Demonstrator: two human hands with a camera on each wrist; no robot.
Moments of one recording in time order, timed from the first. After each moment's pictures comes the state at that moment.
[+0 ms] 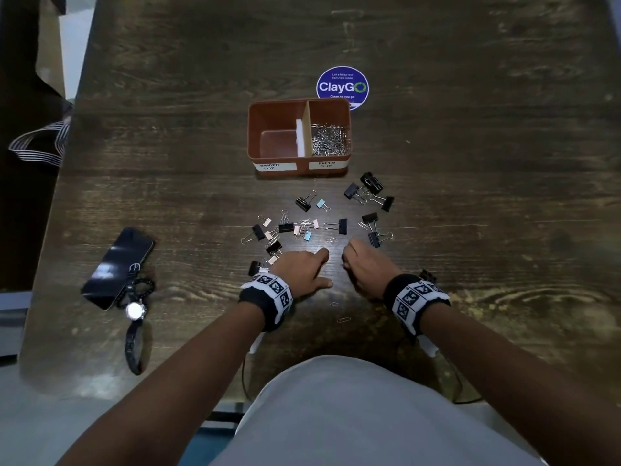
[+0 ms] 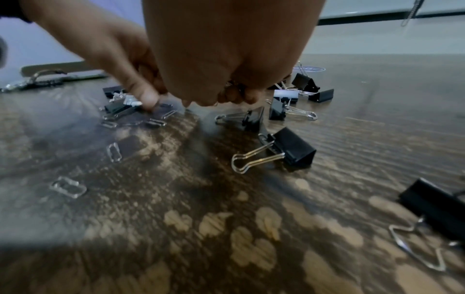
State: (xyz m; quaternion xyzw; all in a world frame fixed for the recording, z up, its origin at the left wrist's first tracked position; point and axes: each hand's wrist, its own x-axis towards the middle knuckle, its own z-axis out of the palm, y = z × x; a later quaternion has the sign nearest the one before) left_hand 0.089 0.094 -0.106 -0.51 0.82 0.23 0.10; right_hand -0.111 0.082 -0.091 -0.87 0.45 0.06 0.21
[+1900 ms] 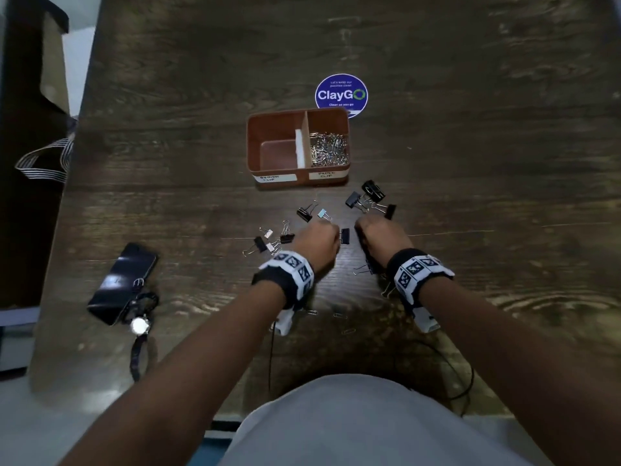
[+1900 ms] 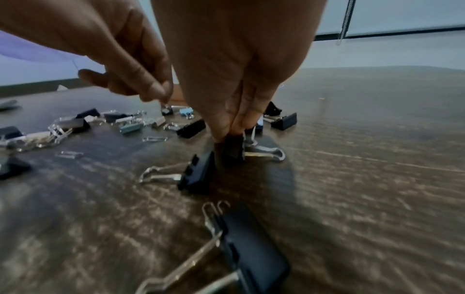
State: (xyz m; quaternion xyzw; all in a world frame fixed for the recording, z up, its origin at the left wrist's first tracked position) left_hand 0.051 0.028 -0.058 -0.61 0.75 0.26 0.06; right_hand -0.118 0.010 -0.080 -0.82 0.53 0.06 0.20
